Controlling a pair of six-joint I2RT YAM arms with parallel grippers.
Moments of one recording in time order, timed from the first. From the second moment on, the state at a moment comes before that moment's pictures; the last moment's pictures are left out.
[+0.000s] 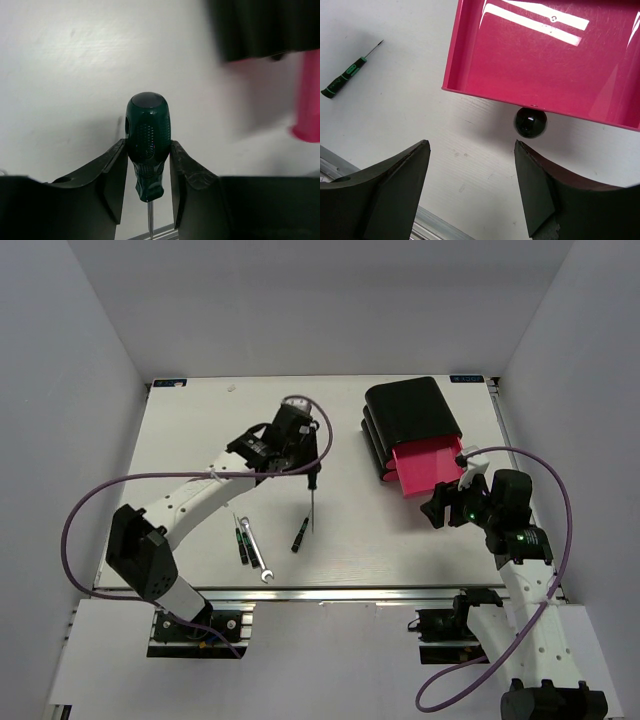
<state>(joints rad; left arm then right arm) -0.70 1.56 1.32 -0.61 -0.16 -0.60 0.01 0.68 0.68 -0.59 -0.50 -0.14</state>
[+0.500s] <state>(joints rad) -0.70 1.84 1.89 -0.38 0.33 -0.57 0.01 0.62 0.74 -0.59 -0.47 -0.08</state>
